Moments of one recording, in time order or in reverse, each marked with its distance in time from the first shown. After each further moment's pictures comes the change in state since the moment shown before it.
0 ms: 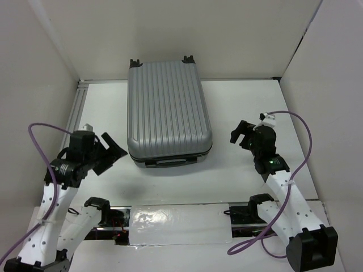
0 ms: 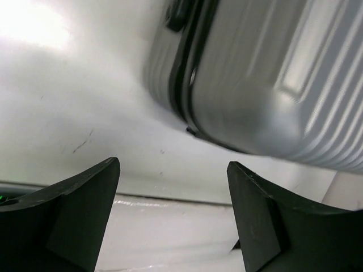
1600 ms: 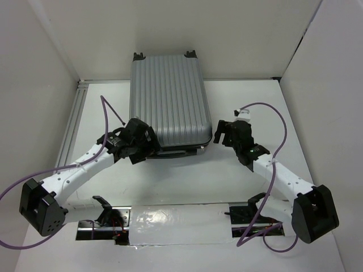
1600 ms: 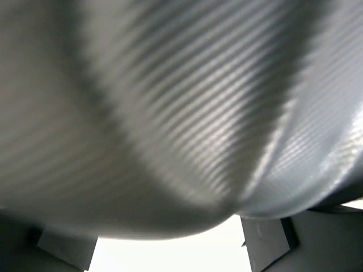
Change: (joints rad) left arm -0.438 0.439 -0.009 0.315 -0.099 -0.175; right arm 0.256 0.304 0.046 0.127 0.124 -0.022
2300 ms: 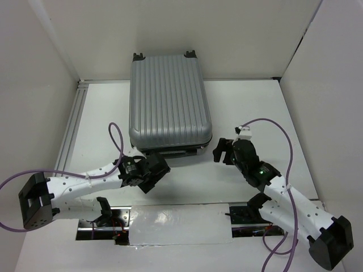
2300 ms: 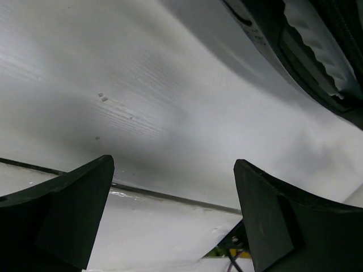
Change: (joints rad) left arm -0.435 -0.018 -0.160 -0.077 -0.259 -0.742; right arm 0.159 -0.357 -0.124 -0.254 0.008 0.119
